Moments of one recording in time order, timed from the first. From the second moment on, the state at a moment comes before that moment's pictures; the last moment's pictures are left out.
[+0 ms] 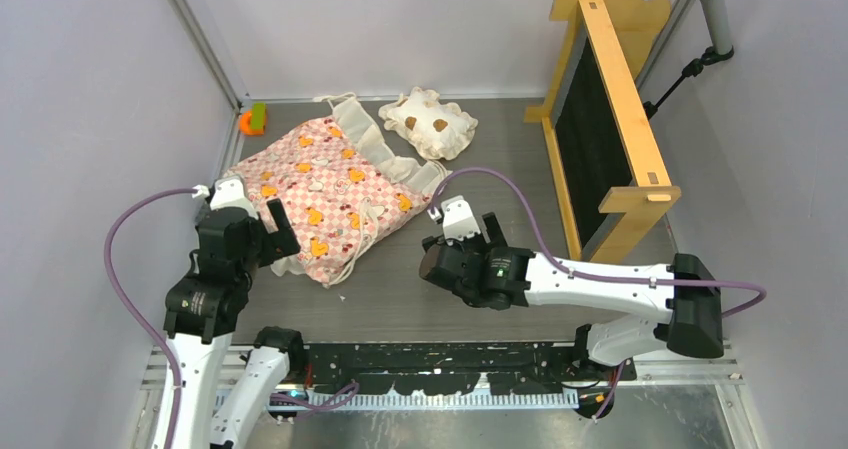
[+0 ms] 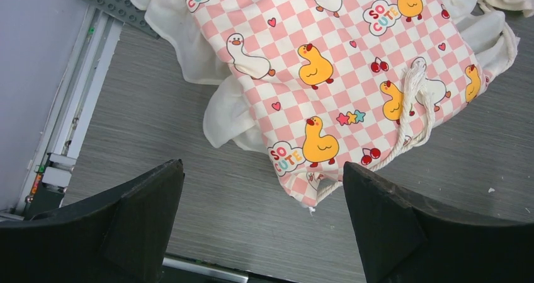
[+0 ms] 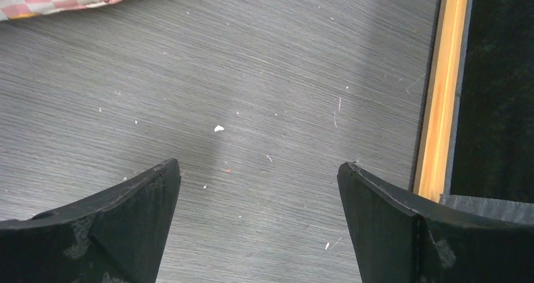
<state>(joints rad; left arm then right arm) -0.15 0.61 1.01 -1.00 -0.28 -0.32 1.28 1.35 1.04 -0.71 0.91 0.60</state>
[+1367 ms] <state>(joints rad) -0.13 0.60 1.01 -1.00 -0.29 -0.32 1.08 1.50 1.81 -0.96 0.88 0.46</state>
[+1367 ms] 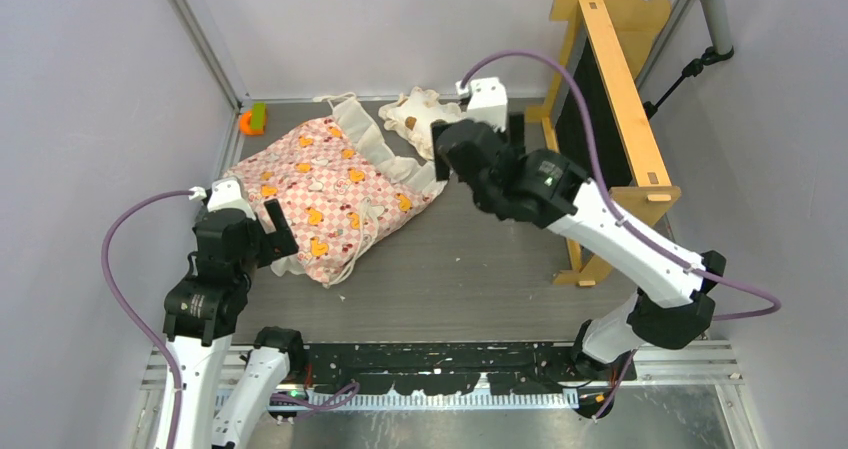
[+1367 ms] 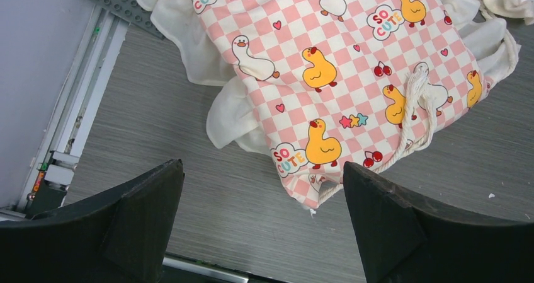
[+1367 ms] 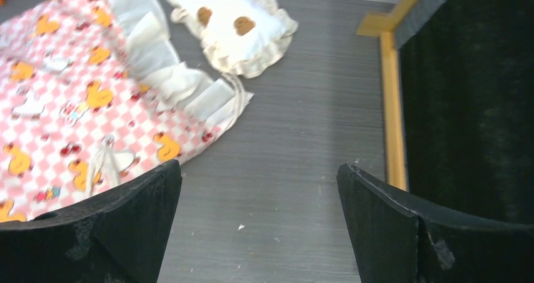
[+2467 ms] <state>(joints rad) -0.13 0.64 1.01 -1.00 -0.28 -0.32 0.15 1.60 2.38 -1.27 0.50 0.19</state>
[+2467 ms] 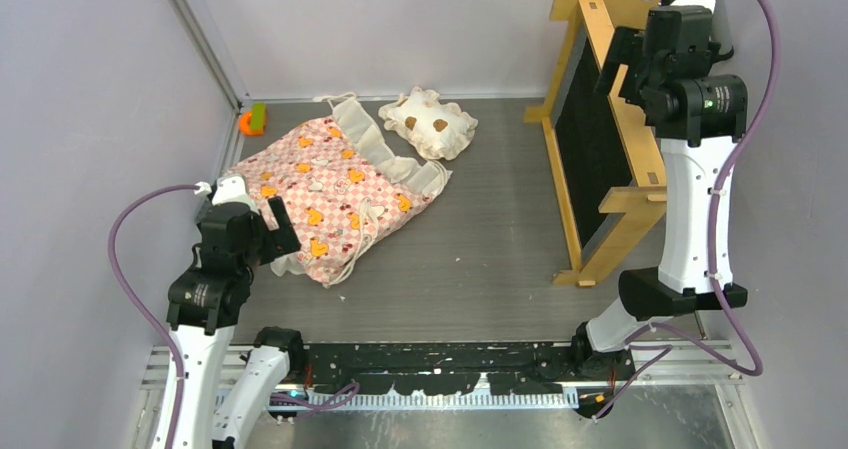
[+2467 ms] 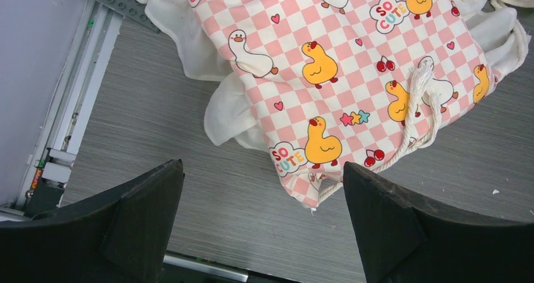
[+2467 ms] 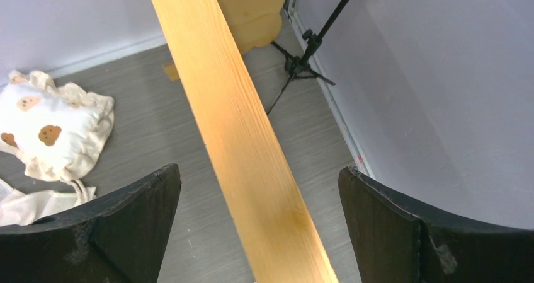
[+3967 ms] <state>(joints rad) -0.14 0.93 1.22 -0.95 -0.14 -0.34 -0.07 1.67 2.19 -1.18 0.04 0.03</state>
